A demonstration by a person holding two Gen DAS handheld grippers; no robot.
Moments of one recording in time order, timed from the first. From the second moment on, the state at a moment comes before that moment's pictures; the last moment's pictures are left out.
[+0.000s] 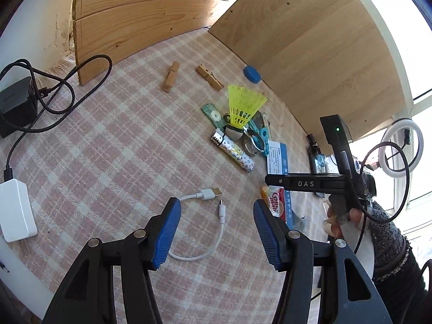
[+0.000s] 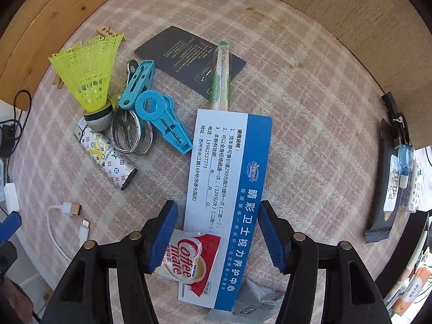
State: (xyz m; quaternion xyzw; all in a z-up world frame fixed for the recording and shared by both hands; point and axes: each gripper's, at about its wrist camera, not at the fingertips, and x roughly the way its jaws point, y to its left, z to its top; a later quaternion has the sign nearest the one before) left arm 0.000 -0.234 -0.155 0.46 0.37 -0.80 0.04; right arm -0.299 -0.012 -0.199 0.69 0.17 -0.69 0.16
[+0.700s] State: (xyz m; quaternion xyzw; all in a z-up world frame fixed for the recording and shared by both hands) left arm 0.000 -0.224 -0.140 0.46 0.35 -0.81 0.04; right arm -0.342 0.032 -0.151 0.67 0.10 -0.71 0.19
